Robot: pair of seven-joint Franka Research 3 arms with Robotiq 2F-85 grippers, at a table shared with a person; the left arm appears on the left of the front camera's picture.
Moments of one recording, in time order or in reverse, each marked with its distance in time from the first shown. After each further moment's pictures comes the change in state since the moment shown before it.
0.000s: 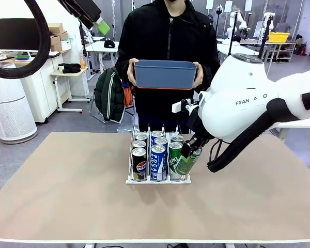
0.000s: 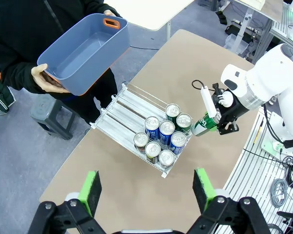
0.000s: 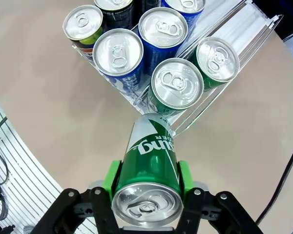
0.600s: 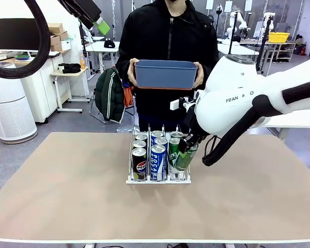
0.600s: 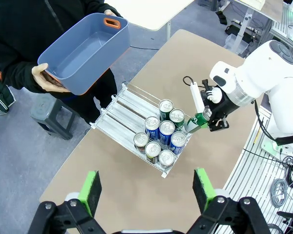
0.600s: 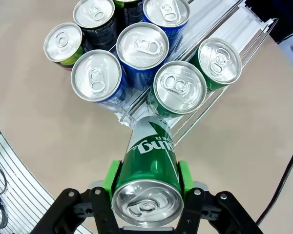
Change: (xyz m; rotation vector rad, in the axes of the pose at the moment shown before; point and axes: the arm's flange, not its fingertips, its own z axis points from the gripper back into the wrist) left arm 0.000 0.000 0.000 0.000 0.000 0.000; right arm 0.020 -0.016 -0.012 -0.007 -0.010 -0.025
